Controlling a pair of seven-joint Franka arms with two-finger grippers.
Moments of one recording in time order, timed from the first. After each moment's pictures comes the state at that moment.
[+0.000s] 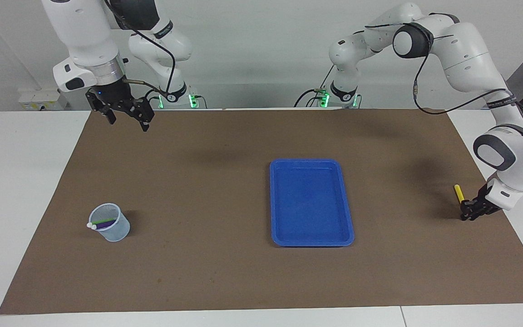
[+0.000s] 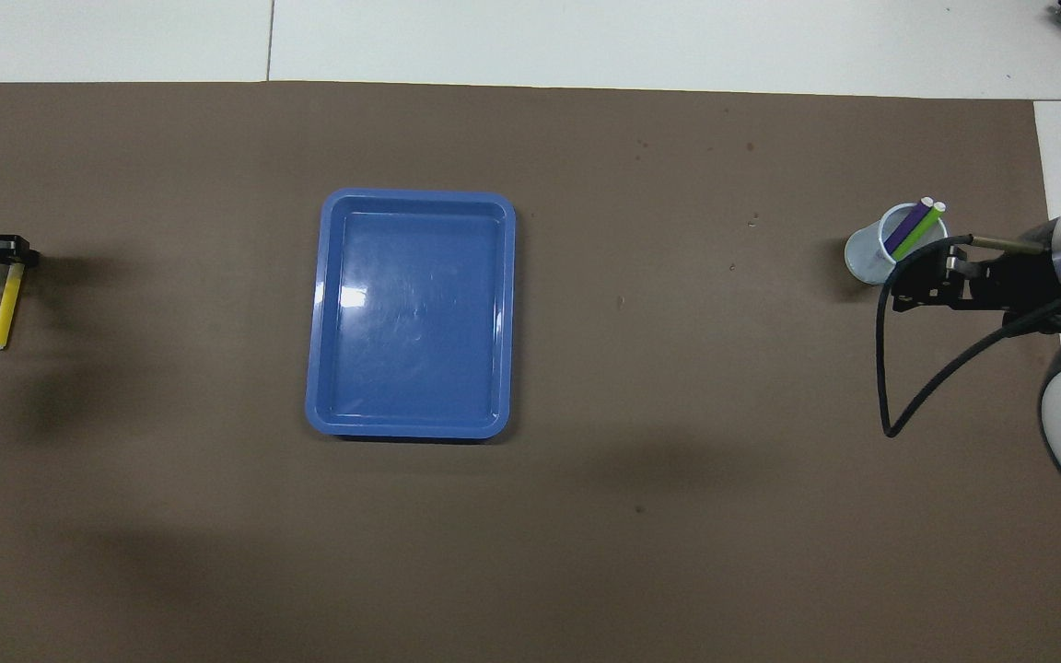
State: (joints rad) left arm 0.37 0.67 -0.03 -1.46 -0.06 2.22 0.46; right arm -0.08 -0.02 0.18 -1.61 -0.04 1.57 0.36
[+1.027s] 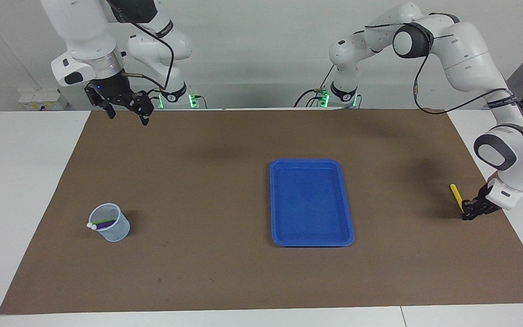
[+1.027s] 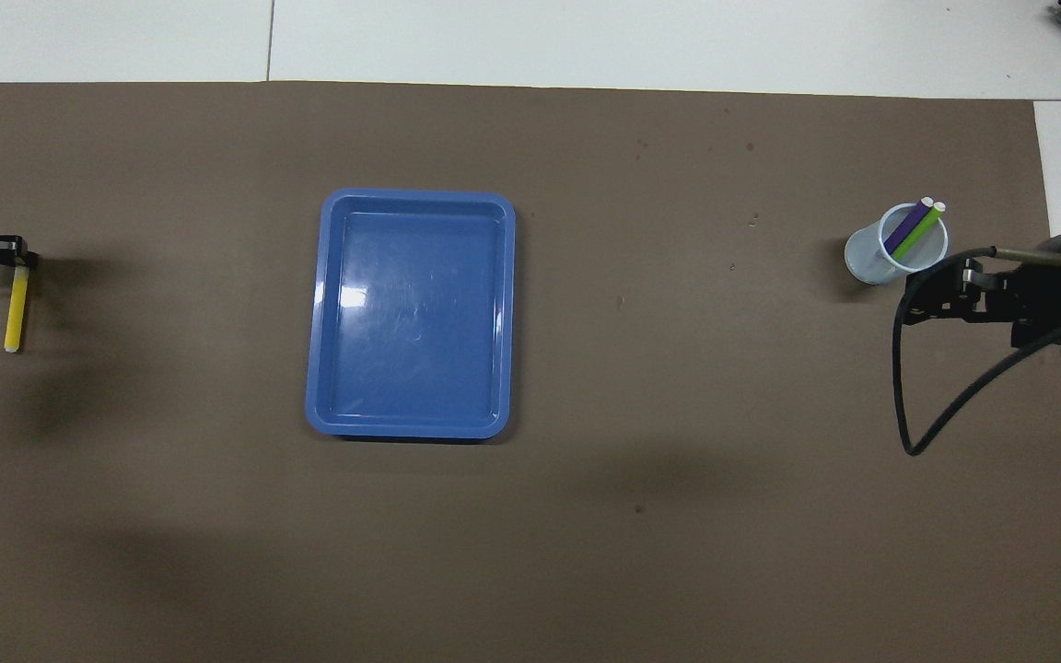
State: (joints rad) left arm 0.37 0.67 -0.03 -1.45 -0.07 2.18 0.45; right arm 0.04 -0.04 0.04 -1.60 -0.01 1.53 0.30
